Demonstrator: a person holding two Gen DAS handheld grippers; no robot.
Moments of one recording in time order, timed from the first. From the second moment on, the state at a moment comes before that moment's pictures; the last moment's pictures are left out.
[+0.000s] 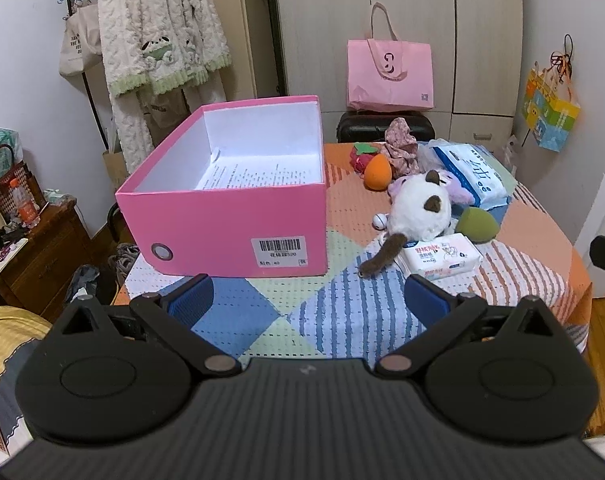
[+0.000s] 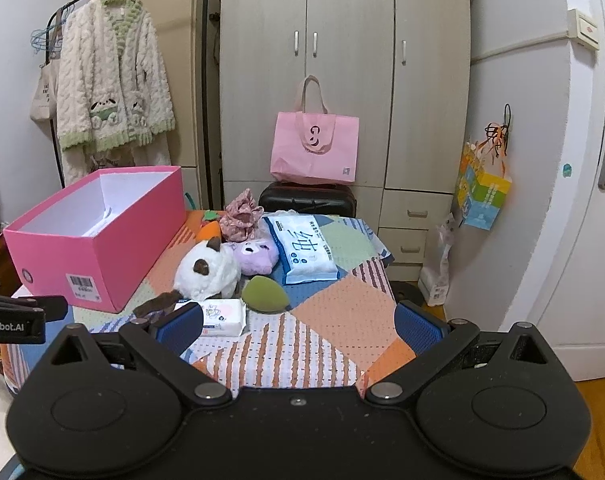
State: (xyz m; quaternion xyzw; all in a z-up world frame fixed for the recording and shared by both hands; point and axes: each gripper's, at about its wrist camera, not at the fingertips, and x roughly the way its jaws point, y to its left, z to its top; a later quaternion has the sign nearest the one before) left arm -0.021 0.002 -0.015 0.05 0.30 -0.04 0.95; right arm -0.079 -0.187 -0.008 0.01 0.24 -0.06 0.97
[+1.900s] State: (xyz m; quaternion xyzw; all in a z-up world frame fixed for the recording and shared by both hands) left arm -0.031 -0.009 -0.010 0.06 0.28 -0.06 0.96; right arm -0.078 -0.186 -0.019 -0.02 0.23 -0.06 0.97
